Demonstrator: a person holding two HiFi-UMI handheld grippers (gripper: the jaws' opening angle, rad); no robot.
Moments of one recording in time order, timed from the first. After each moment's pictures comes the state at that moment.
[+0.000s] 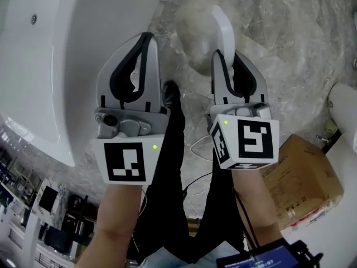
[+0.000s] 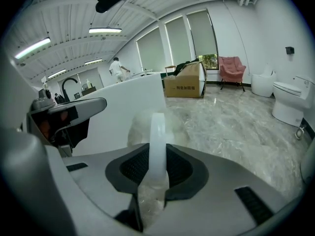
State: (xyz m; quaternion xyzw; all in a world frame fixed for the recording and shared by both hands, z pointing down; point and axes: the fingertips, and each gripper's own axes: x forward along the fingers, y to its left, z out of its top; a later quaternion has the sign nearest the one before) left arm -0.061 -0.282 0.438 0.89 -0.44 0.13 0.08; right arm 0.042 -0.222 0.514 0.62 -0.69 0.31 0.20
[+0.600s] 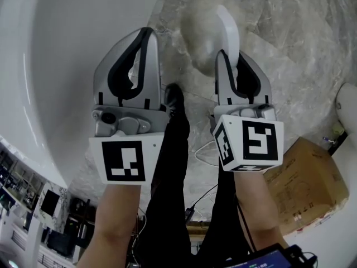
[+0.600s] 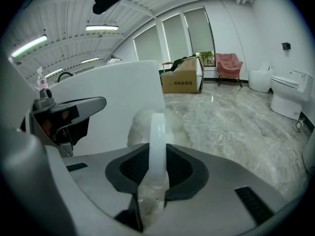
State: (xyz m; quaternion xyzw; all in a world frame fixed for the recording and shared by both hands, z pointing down) left arm -0.067 -0.279 0.511 0.89 -0.42 0.14 0.07; right arm 0.038 -0.210 0.587 0.63 -0.68 0.32 0.20
